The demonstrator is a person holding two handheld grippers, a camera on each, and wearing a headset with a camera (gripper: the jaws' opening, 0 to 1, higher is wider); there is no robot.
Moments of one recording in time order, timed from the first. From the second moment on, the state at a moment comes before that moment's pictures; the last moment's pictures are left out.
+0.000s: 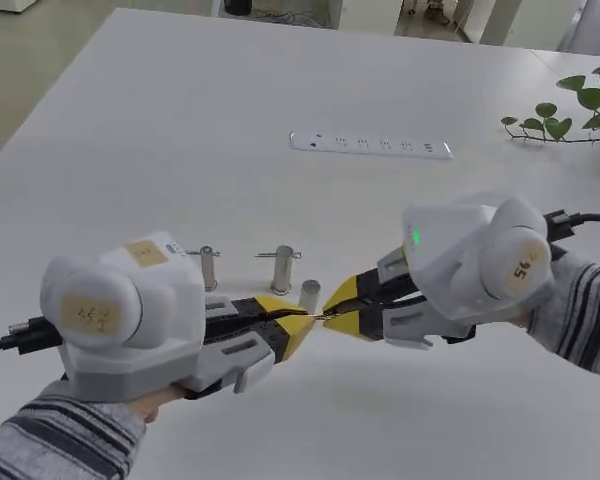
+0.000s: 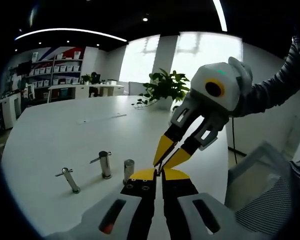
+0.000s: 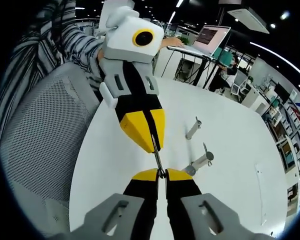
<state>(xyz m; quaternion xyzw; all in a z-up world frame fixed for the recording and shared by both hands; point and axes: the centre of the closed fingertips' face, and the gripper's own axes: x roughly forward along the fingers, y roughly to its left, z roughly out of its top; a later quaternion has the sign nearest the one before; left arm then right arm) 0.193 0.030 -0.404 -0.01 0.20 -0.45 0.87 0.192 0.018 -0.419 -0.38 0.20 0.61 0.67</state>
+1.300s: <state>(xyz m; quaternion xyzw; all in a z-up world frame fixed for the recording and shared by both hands) 0.241 0.030 -0.452 0.07 0.21 -0.35 0.91 0.243 -0.025 -0.459 -0.45 0.26 0.52 0.68</state>
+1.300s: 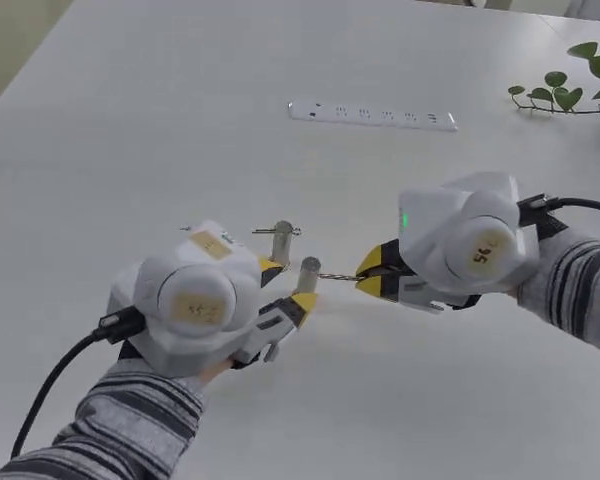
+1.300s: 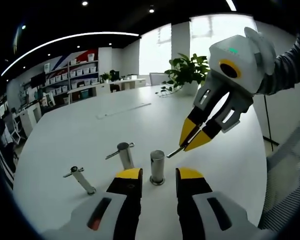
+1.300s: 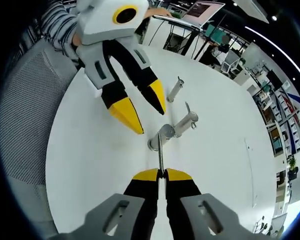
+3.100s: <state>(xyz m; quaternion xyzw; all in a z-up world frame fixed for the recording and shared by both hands) 0.261 0.014 -0.489 0.08 0.24 -0.33 0.91 0.247 -0.023 -0.451 -0.47 0.25 0.52 0.67</state>
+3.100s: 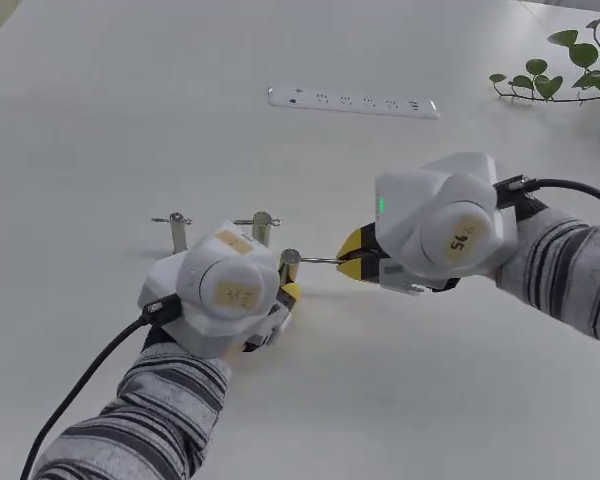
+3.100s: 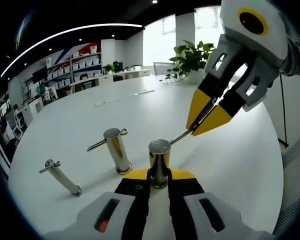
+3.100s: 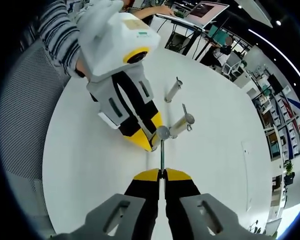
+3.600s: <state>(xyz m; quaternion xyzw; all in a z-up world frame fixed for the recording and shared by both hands) 0.260 0.016 -0.495 0.08 0.25 -0.33 0.91 0.246 -0.015 -0.452 -0.47 0.24 0.53 0.67</state>
